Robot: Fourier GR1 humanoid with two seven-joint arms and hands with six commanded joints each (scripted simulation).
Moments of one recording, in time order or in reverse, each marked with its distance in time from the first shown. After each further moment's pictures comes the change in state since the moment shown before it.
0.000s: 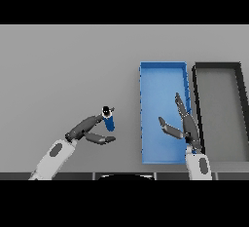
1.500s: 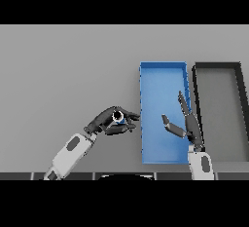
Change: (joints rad) left arm -0.131 -0.198 -0.015 -0.087 0.043 0.073 -0.096; right arm -0.017 -0.023 -0.021 0.024 0.014 -0.007 -0.026
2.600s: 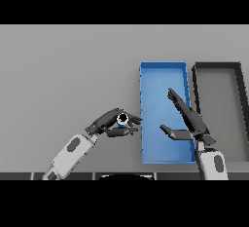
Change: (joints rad) left arm -0.003 0.008 -0.024 -0.026 -0.014 -0.021 0.063; right arm -0.056 -0.140 0.020 -0.244 -0.303 0.249 0.146
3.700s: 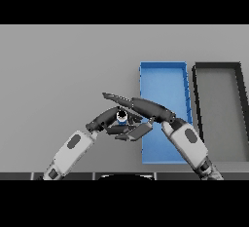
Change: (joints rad) left arm -0.032 -0.008 0.022 0.041 0.030 -0.058 -0.007; right arm -0.548 0.056 0.271 0.071 -0.108 0.183 0.372
